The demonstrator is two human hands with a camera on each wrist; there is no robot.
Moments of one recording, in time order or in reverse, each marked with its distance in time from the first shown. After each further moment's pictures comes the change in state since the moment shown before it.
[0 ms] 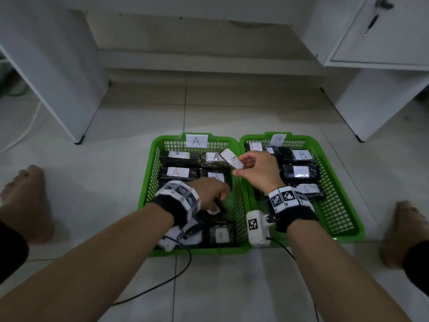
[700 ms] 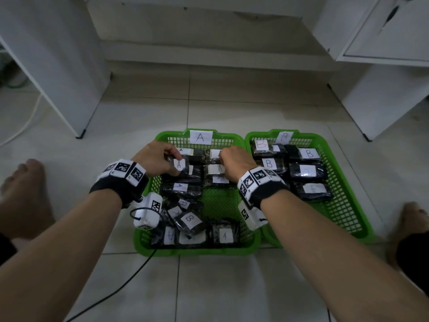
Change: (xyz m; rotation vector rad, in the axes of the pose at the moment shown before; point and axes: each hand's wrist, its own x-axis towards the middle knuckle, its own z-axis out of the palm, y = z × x) left_hand -0.057 -0.100 -0.041 -0.496 0.447 -0.453; right_hand 0.021 -0.048 0.046 -0.710 -0.324 -0.249
